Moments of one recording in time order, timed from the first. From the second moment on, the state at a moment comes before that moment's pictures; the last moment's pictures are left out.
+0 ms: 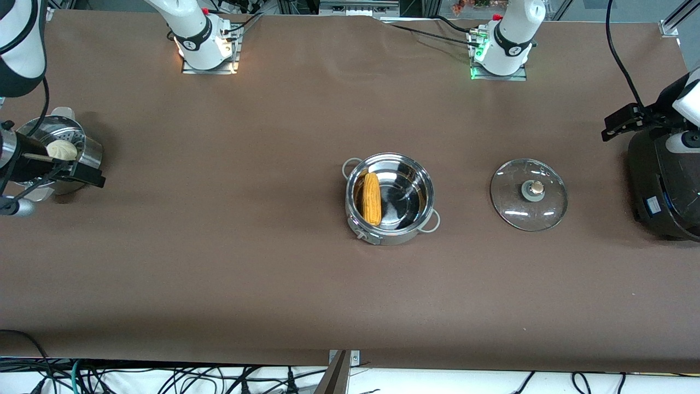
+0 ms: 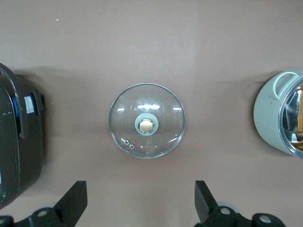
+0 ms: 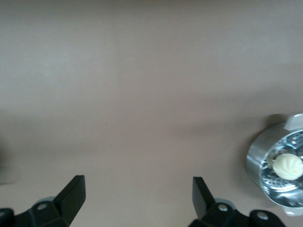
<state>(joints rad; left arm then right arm) -0.08 -0.01 0.12 -1.64 0.00 1.57 0.02 0.11 0.28 -0.13 -1.35 0.04 1.56 0.11</state>
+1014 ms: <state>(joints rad) -0.07 -0.01 0.13 -1.64 0.00 1.54 0.01 0.05 0.09 -0.14 -1.50 0.04 1.45 0.08</state>
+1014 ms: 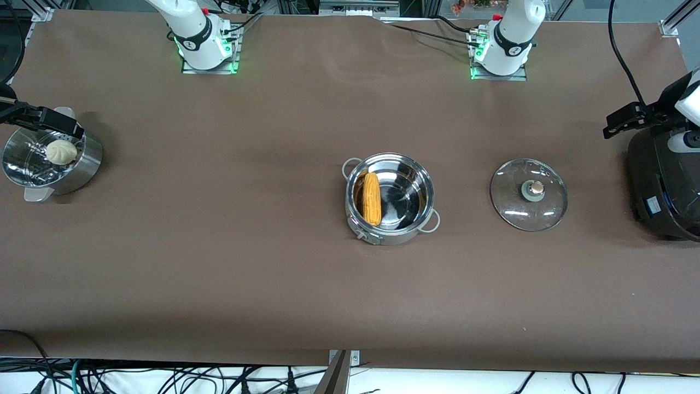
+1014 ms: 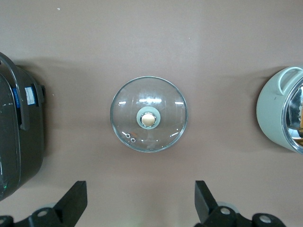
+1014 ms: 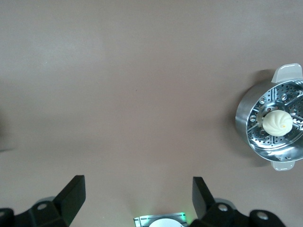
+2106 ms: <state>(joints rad) -0.06 -0.01 0.13 -1.64 0.00 1.53 0.01 0.11 0.07 -0.13 -1.51 -0.01 1.43 0.05</state>
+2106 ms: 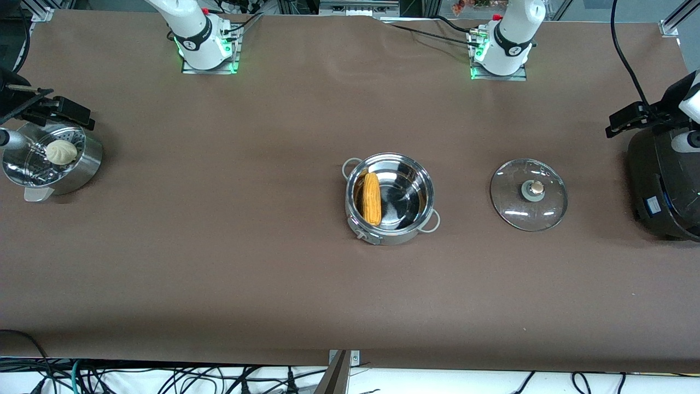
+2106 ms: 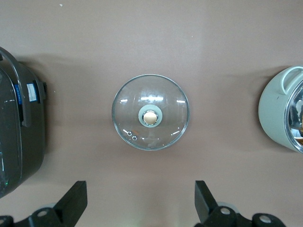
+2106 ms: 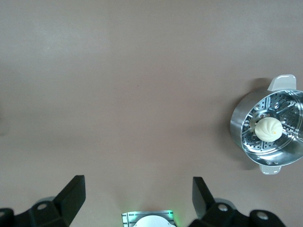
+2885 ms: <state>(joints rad) -0.06 -0.01 0.13 -1.64 0.00 1.53 0.01 0.11 0.10 -0.13 -1.51 -0.01 1.45 0.04</state>
